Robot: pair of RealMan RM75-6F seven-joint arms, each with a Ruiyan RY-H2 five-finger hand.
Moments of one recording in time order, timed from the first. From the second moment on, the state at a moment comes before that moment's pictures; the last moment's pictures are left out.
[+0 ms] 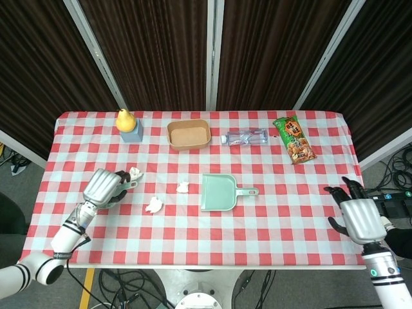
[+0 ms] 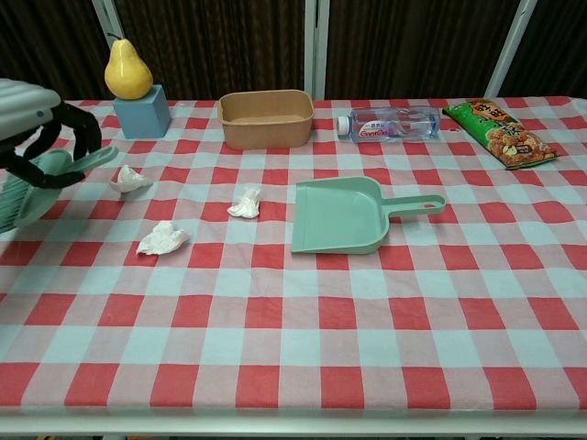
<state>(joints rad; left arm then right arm) -0.59 -1.45 0.00 -1.26 1.44 1.17 0.02 0.22 -1.04 0.09 -1.78 -1.48 1.27 -0.30</state>
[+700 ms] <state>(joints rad) -0.55 -1.40 0.02 -1.27 1.61 1.27 -0.13 0.67 -1.52 0.20 -1.54 -0.94 0.93 -0.80</state>
